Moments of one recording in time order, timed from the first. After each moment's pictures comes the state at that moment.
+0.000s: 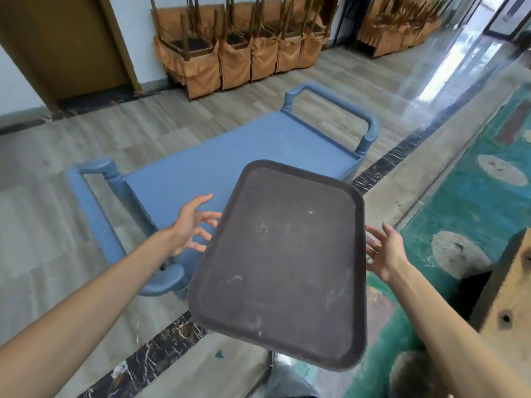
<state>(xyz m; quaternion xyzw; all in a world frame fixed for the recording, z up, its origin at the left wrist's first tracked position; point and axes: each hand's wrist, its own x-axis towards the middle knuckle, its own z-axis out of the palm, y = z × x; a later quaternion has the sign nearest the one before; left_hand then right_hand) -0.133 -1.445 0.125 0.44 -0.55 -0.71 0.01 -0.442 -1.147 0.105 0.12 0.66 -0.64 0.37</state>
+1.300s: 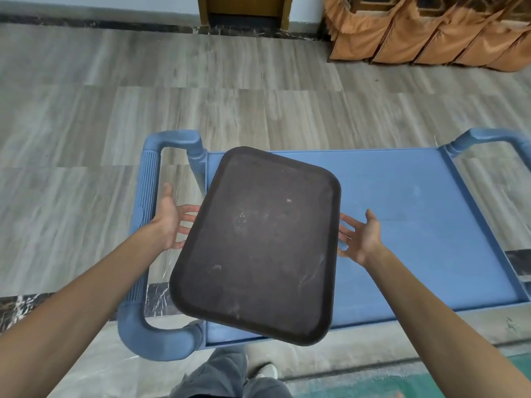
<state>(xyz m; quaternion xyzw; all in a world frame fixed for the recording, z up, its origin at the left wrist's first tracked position) -0.070 -1.630 0.042 0.72 -0.19 -0.64 0.19 -0.485 -1.573 0.022 -0.01 0.67 -0.41 0.62</state>
